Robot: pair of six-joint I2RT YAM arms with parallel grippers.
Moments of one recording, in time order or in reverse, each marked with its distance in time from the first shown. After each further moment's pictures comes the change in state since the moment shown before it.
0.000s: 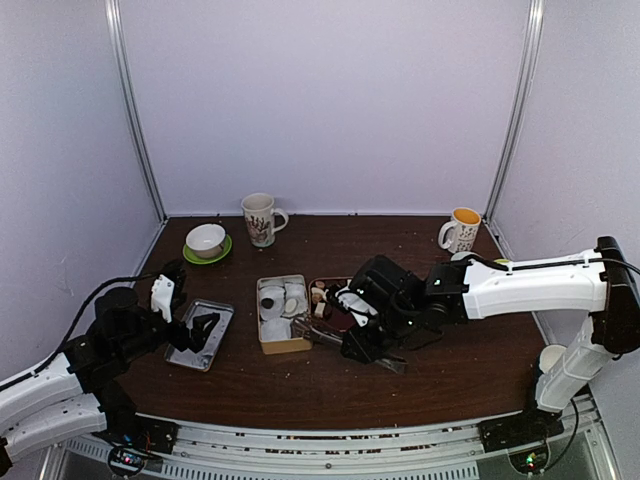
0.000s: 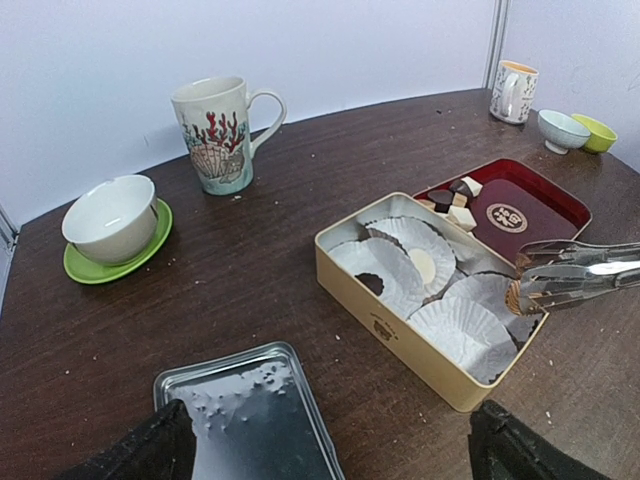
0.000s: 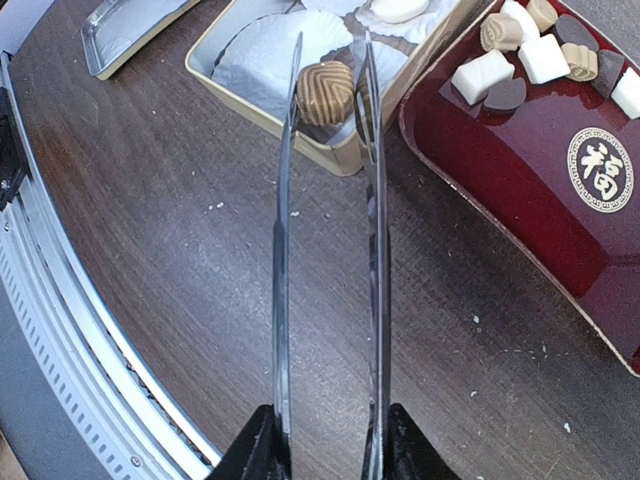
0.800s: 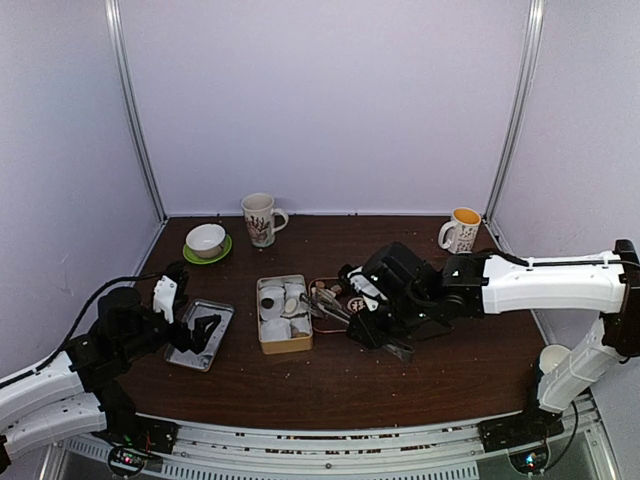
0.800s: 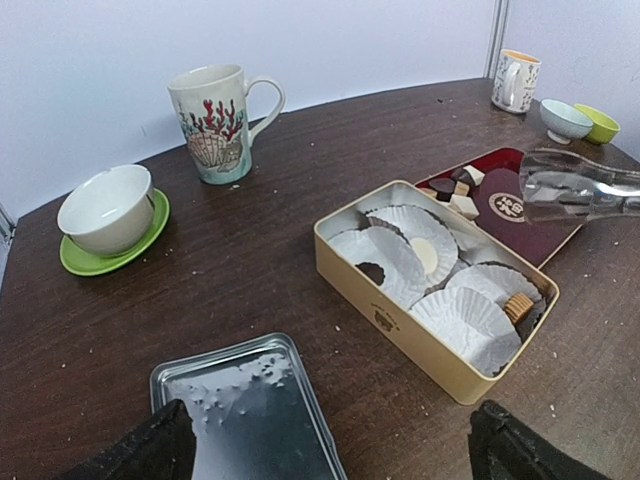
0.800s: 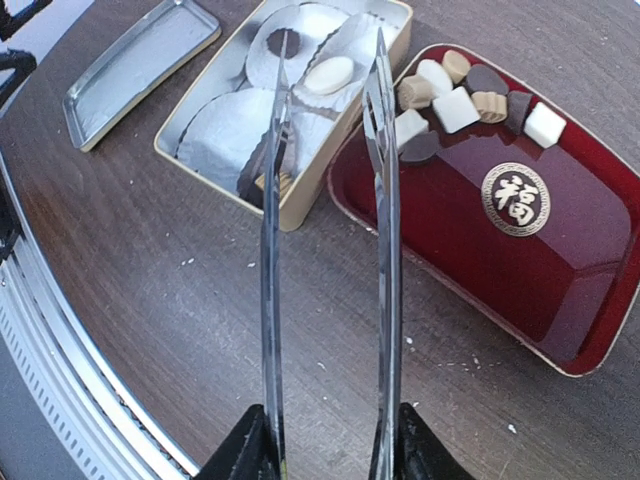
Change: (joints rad) left arm 0.000 0.026 0.000 0.000 0.001 0.000; right arm -0.020 -0.074 -0.005 0.005 0.109 0.016
